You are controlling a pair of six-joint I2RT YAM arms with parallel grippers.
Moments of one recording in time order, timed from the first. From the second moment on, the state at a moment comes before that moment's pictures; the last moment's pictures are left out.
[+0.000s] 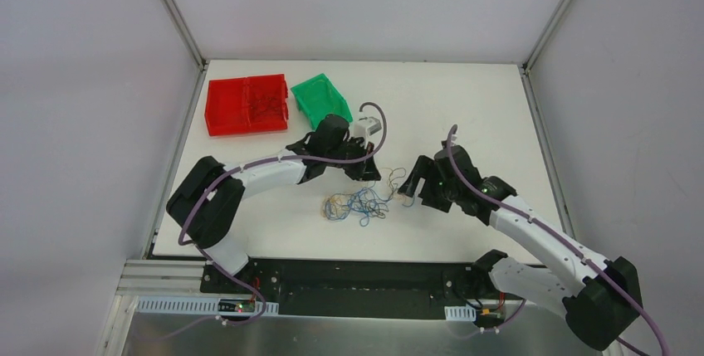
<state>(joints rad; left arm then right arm) -0.71 1.66 0.95 0.08 0.52 -0.32 0.62 0.97 0.69 -0.59 -0.01 0.90</state>
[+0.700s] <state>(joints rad) -0.71 1.46 1.13 -0.07 0.50 -0.44 0.84 1.07 0.48 0.00 0.03 0.82</state>
